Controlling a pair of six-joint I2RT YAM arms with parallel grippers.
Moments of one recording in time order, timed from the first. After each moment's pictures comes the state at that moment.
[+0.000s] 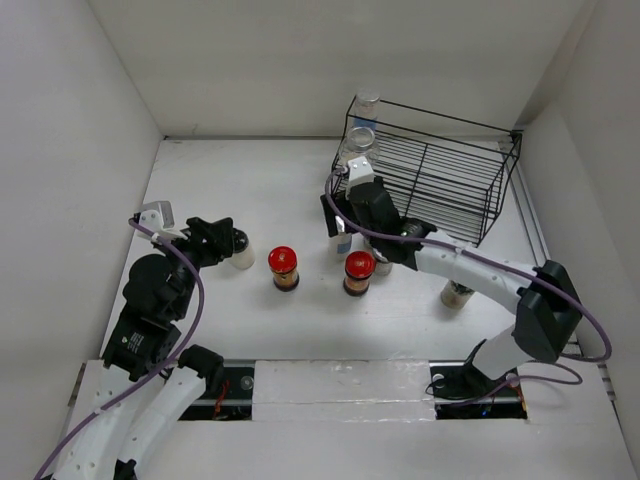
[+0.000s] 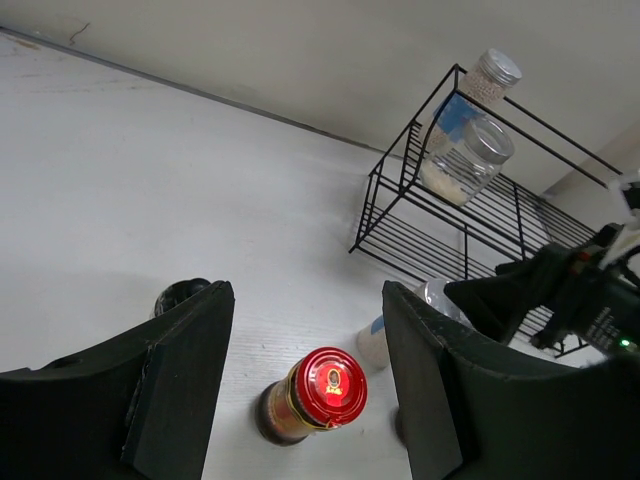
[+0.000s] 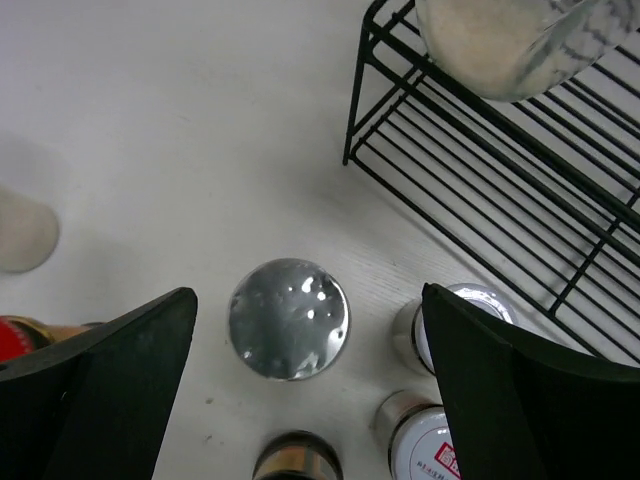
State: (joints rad) left arm -0.42 0.47 0.83 -0.42 -0.29 -0.46; right arm 0.84 1.49 1.16 -0.09 0.39 0.19
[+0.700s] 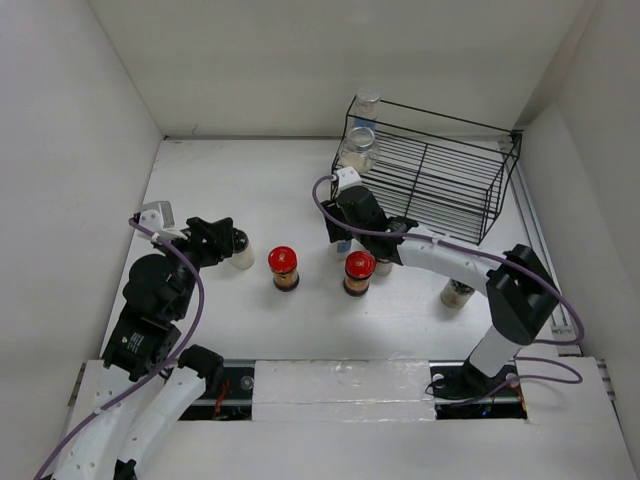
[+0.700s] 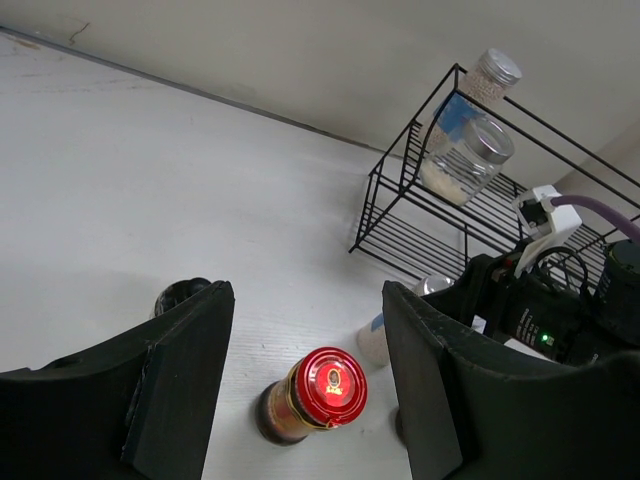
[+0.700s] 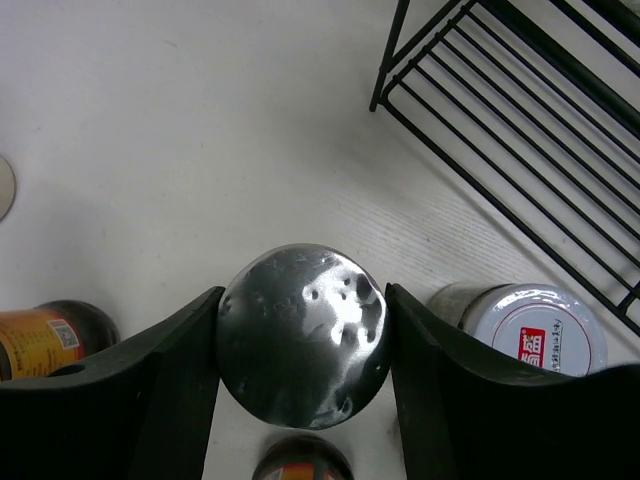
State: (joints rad) left arm -0.42 0.47 0.83 -0.42 -0.29 -0.46; right arm 0.80 1.66 1.19 -0.11 0.32 0.21
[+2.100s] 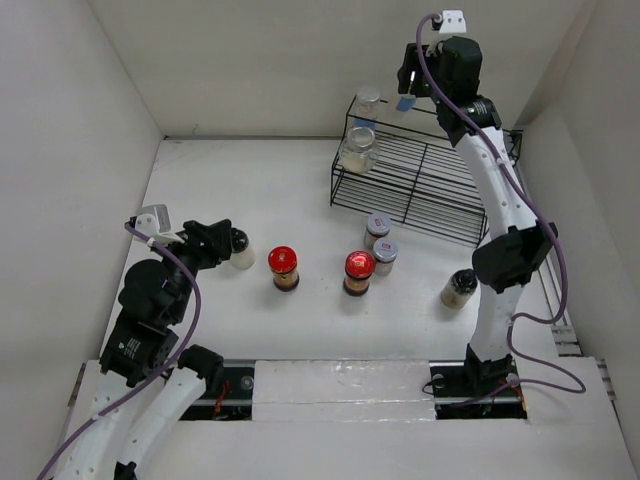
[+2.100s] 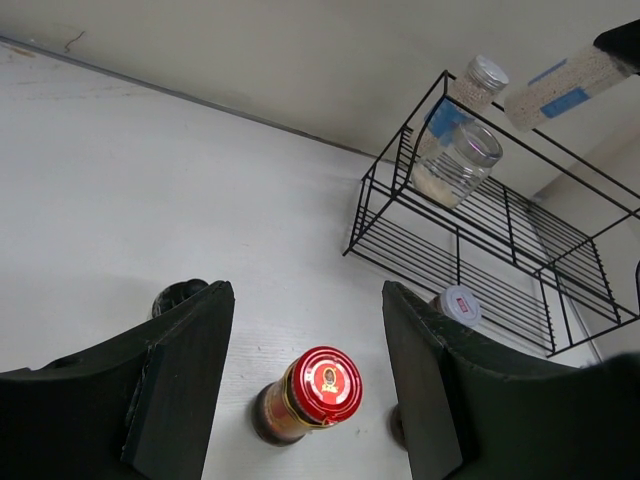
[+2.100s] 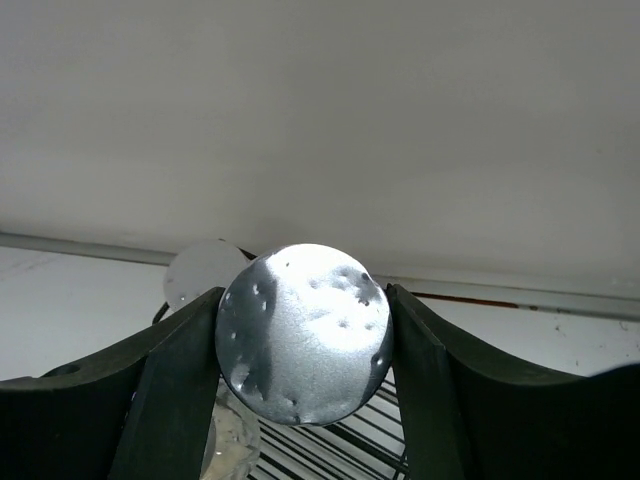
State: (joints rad) left arm -0.42 0.44 0.83 -0.43 -0.29 -0.46; right arm 0.26 1.99 2.31 -0.41 0.10 0.09
